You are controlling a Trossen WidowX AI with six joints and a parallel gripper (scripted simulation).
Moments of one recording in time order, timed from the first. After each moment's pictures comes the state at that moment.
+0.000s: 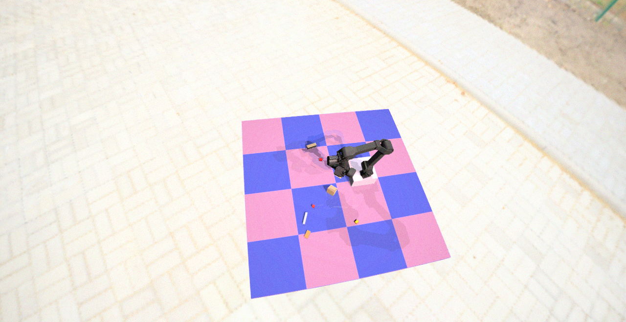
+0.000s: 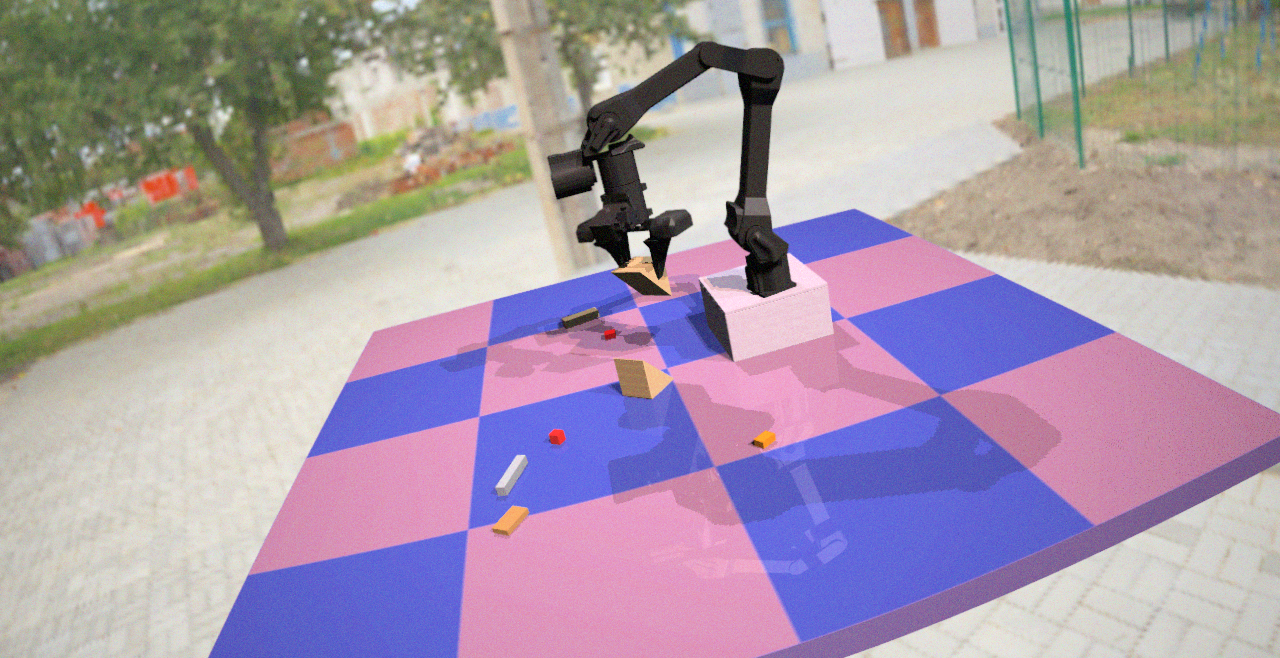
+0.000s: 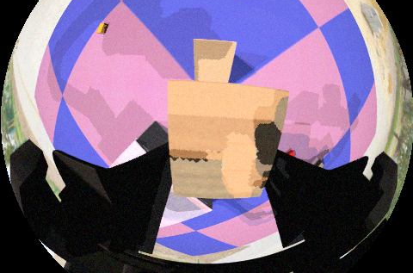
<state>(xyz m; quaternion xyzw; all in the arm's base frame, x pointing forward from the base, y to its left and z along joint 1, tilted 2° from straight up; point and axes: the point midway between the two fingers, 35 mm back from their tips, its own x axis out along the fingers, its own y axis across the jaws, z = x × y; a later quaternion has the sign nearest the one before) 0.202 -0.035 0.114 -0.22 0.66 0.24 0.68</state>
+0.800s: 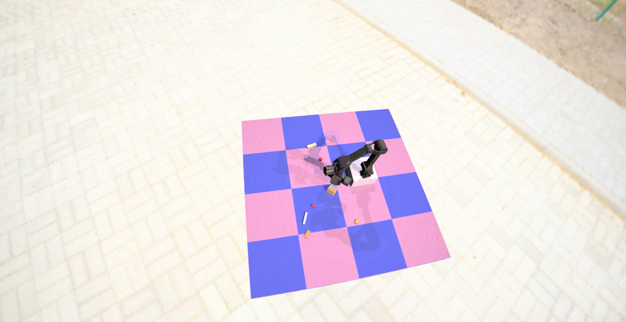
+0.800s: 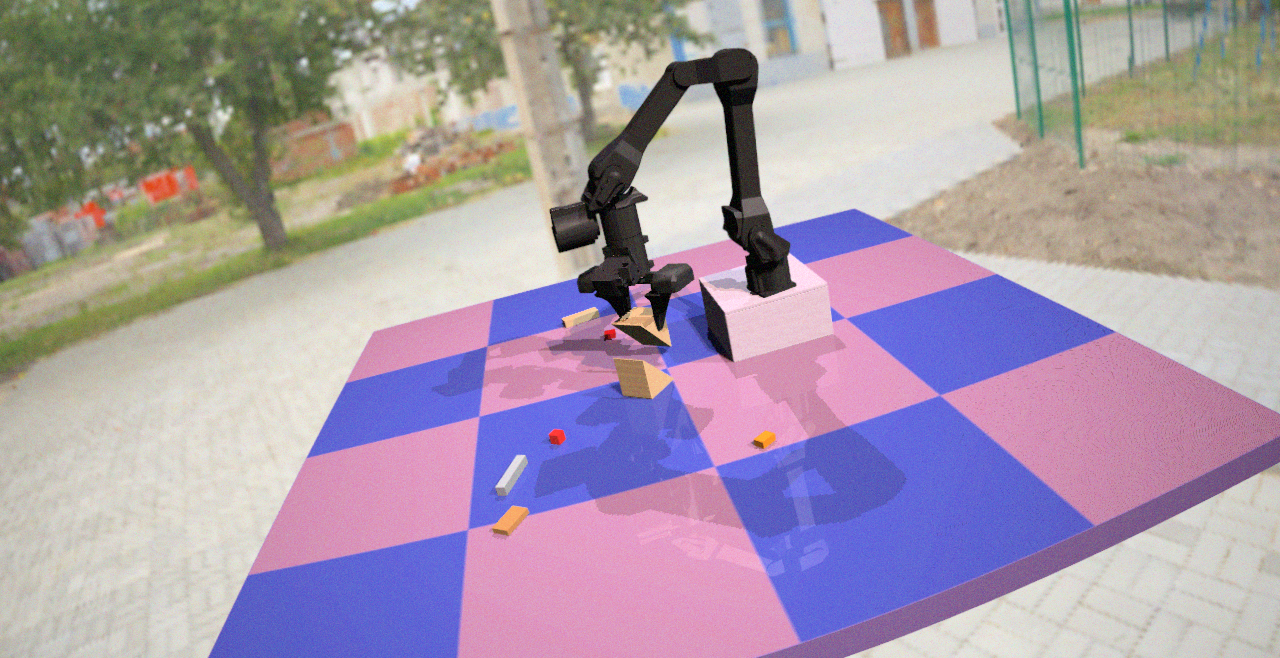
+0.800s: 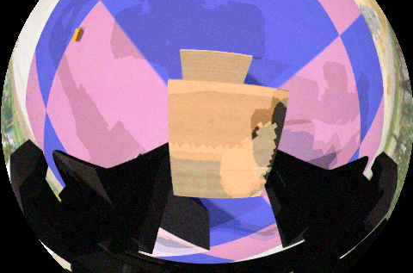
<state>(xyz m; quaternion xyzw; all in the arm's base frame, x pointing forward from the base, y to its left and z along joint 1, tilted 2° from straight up) 0.227 -0.016 0.039 -0.23 0.65 0.24 0.69</state>
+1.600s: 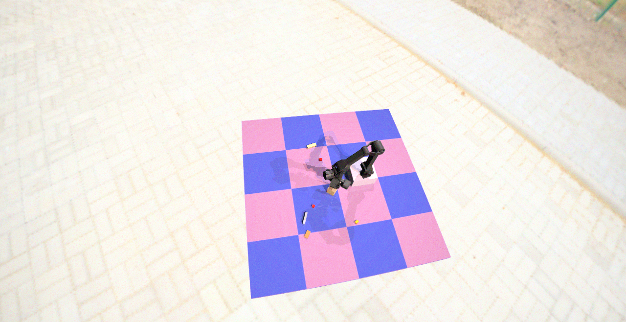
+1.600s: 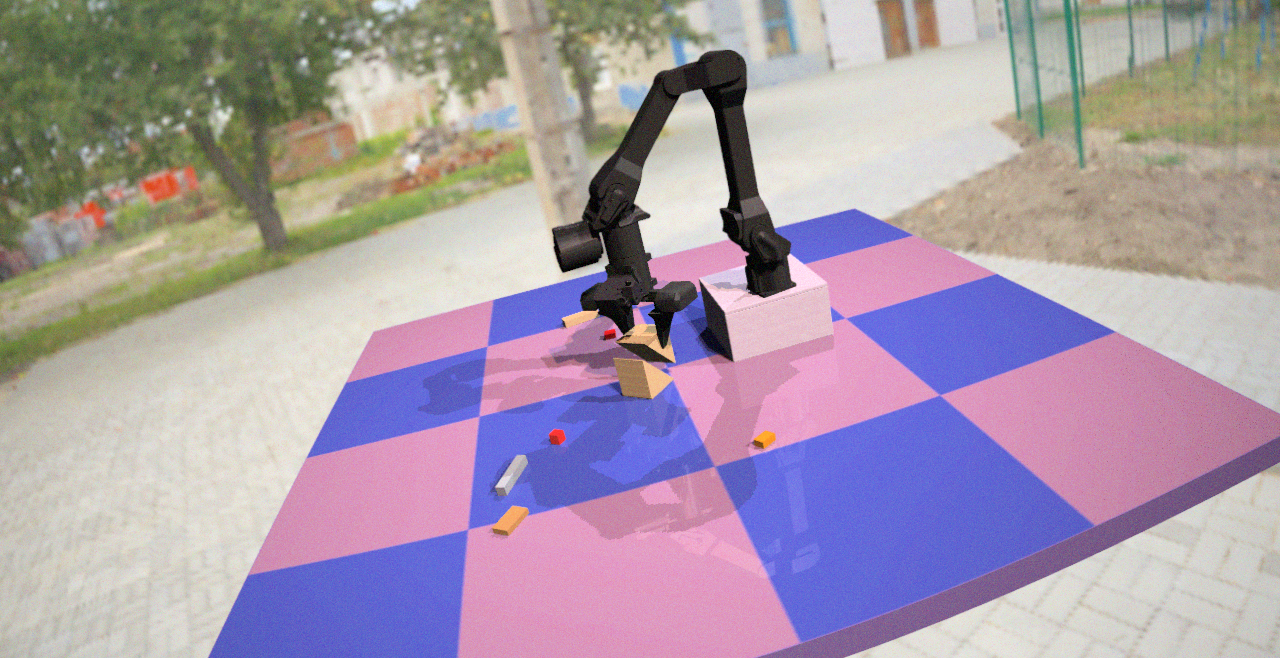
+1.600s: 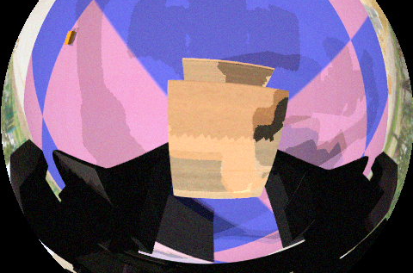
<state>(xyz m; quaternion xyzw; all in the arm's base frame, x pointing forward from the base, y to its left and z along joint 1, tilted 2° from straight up) 0.232 -0.004 0.014 -0.22 0.65 0.24 0.68</state>
